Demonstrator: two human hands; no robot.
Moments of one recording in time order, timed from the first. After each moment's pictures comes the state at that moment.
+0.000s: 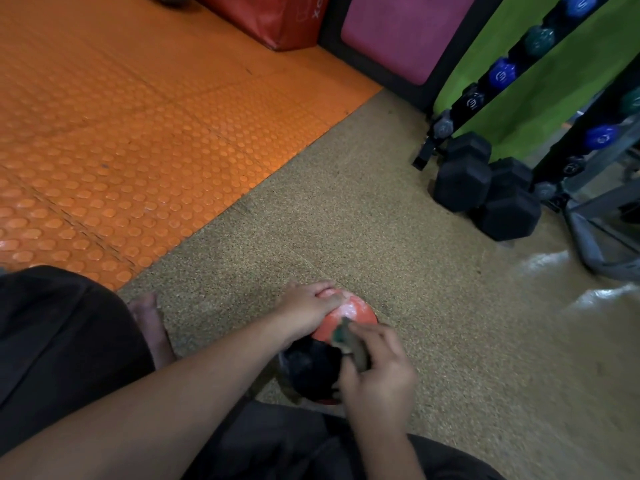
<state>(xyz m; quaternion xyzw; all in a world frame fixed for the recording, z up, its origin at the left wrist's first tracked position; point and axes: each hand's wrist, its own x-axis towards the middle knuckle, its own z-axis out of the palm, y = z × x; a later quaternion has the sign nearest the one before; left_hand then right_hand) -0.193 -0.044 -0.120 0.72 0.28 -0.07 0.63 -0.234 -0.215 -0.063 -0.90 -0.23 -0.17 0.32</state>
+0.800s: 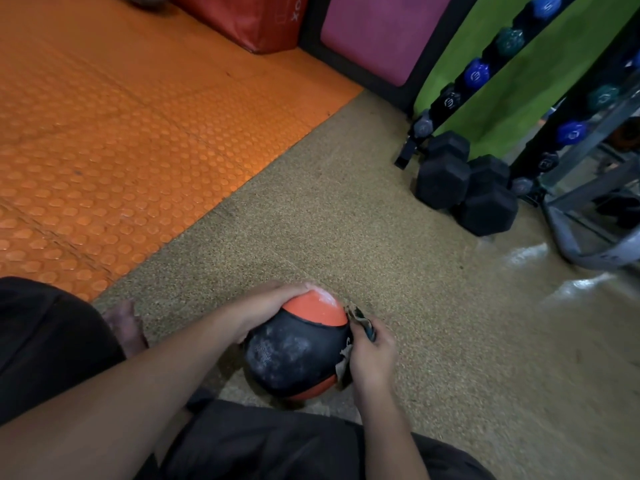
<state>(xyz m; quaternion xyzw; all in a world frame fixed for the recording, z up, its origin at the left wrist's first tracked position) -0.205 -0.007 -0.105 0.65 0.24 -0.16 0.71 -0.181 -0.217 -0.095 -0.81 0.07 0.04 0.58</state>
